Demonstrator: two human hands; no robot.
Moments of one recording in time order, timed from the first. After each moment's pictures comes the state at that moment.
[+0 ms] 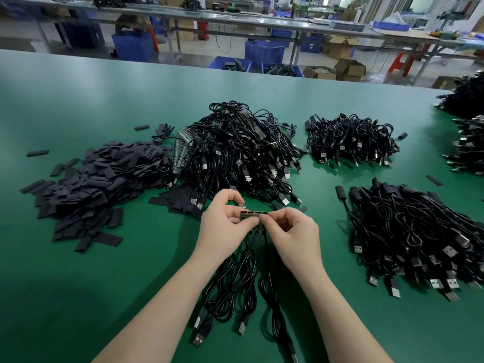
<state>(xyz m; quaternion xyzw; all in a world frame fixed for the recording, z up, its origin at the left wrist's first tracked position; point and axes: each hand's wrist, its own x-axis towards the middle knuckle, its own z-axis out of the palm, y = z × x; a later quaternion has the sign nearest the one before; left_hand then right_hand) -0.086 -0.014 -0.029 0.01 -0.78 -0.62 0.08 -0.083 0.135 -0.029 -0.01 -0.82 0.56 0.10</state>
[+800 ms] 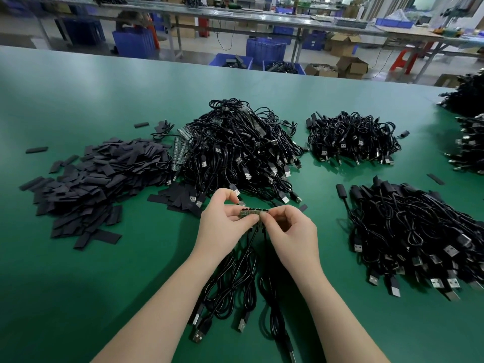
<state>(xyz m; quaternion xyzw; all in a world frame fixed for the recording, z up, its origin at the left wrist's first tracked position) -0.083 -0.012 -0.026 0.03 -0.78 -0.63 0.08 -0.081 0.132 -0.031 -0.01 -0.81 0.57 0.10</state>
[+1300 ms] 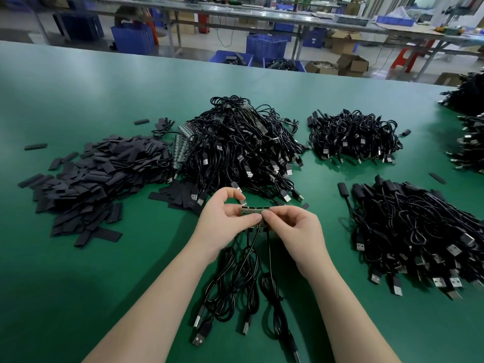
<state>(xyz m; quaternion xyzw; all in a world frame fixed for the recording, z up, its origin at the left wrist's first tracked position) -0.087 -0.023 -0.027 0.00 -0.69 -0.72 -0.02 -0.087 0.142 -0.028 -0.01 -0.77 0.63 0.02</state>
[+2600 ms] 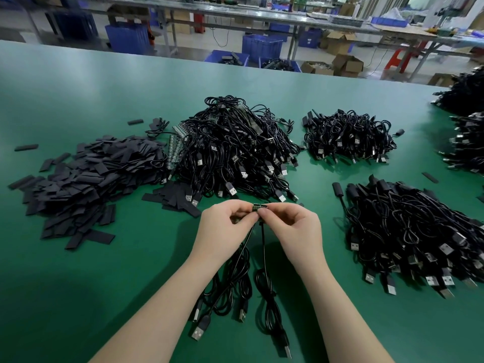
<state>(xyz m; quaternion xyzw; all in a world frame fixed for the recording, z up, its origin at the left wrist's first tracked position) -0.079 -0.007 -0.023 -0.03 -0.83 -0.54 0.12 -0.084 0.142 -0.020 0.01 -0.77 0.63 0.07</state>
